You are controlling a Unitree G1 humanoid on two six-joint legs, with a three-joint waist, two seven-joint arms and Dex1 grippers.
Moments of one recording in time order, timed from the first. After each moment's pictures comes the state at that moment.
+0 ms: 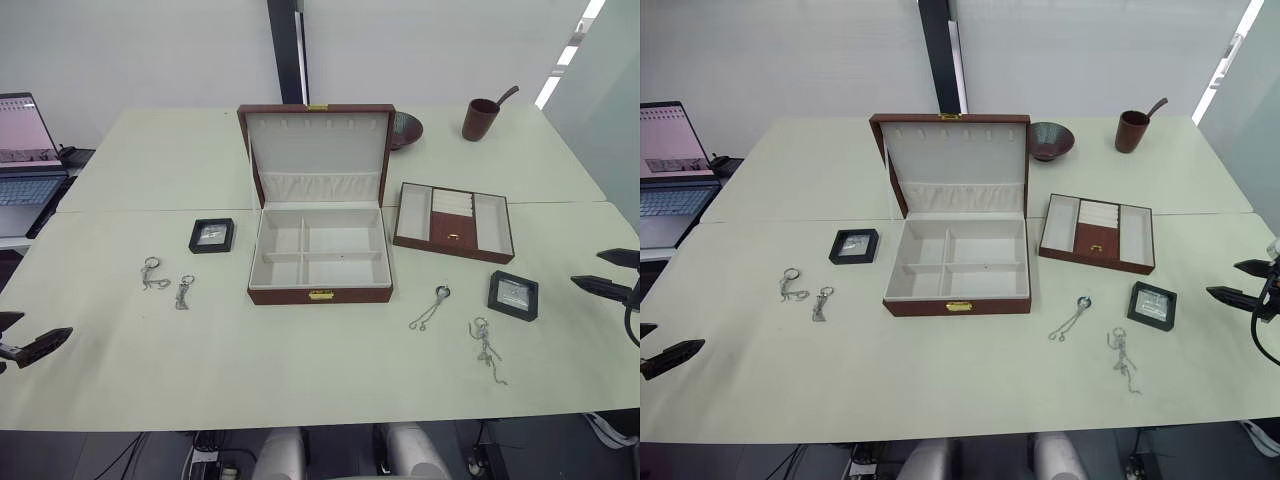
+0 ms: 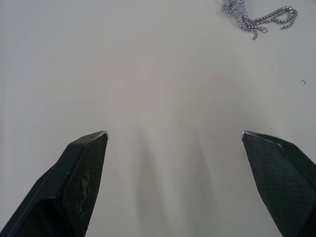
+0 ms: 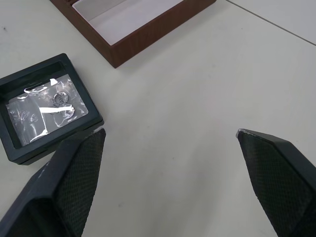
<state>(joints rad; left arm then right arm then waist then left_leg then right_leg) 0.12 1.08 0.62 0.55 -0.31 0.21 -1.03 -0.52 -1.10 -0.19 0.92 0.18 0.03 1.30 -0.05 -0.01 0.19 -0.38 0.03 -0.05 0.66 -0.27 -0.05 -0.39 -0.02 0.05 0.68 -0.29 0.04</state>
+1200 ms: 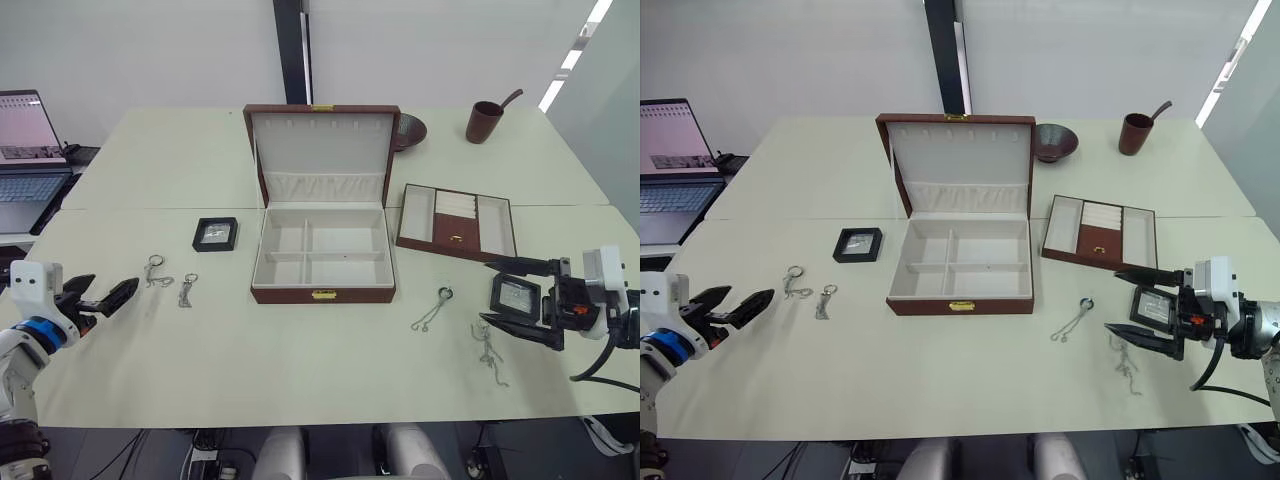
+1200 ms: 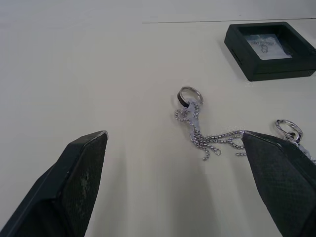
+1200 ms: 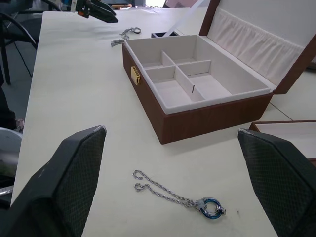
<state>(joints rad) -0.12 0.77 0.55 0.43 -0.40 0.29 -0.80 -0.05 -0.83 -0.32 -0.13 0.57 0.15 1.39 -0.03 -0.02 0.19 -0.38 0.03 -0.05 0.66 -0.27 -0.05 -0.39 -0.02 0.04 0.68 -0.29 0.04</state>
